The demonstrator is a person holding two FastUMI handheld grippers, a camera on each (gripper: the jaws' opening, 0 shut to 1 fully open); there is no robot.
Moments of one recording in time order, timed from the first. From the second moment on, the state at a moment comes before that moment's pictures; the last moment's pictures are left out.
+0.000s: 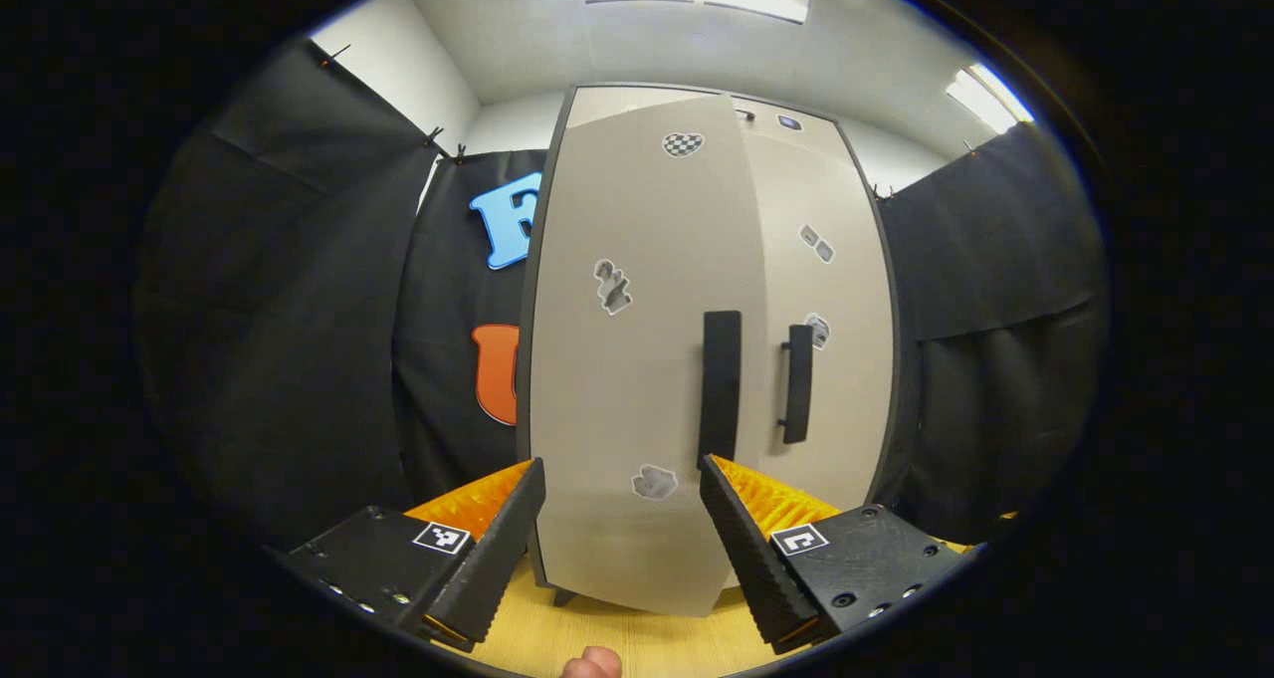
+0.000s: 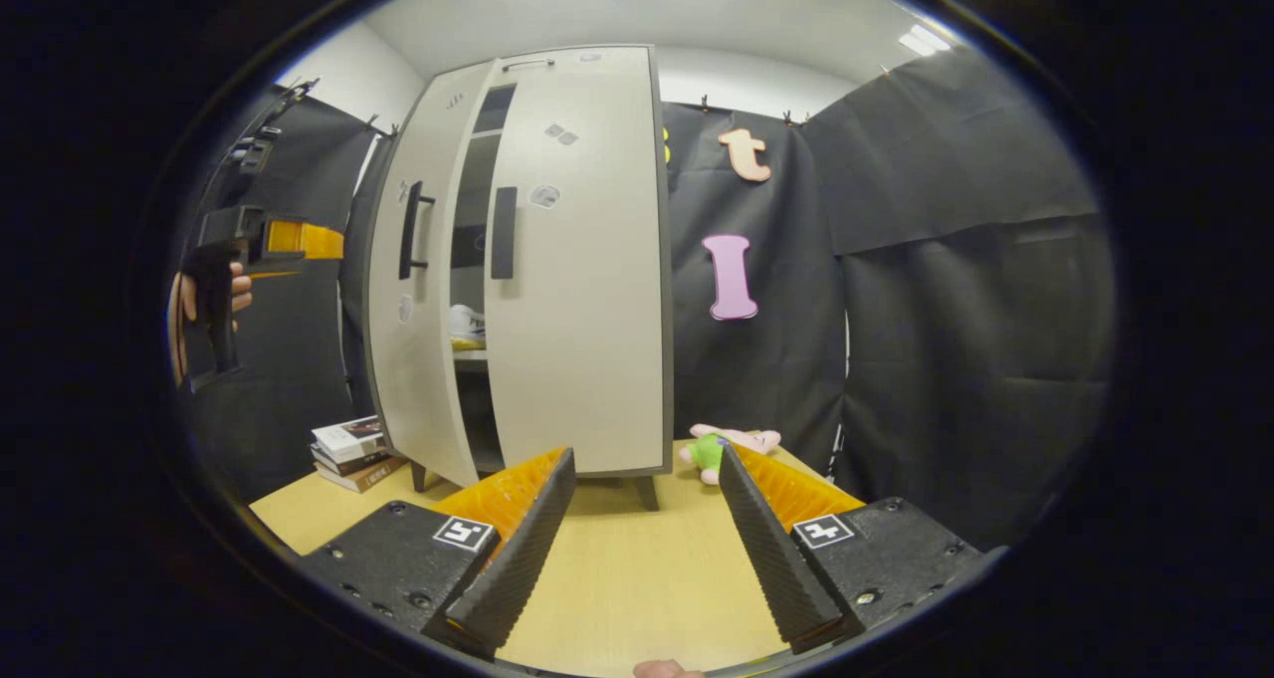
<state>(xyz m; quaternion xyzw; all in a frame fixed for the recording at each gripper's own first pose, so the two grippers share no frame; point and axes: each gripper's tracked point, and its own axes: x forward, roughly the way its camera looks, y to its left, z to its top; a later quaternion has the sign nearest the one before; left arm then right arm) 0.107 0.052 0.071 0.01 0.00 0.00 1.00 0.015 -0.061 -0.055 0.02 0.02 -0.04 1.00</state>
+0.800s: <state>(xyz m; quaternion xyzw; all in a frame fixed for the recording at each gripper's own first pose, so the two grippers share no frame) -0.003 -0.075 -0.041 0.01 0.05 -0.10 0.99 -0.001 -0.052 -0.076 0.02 0.04 -0.03 1.00</state>
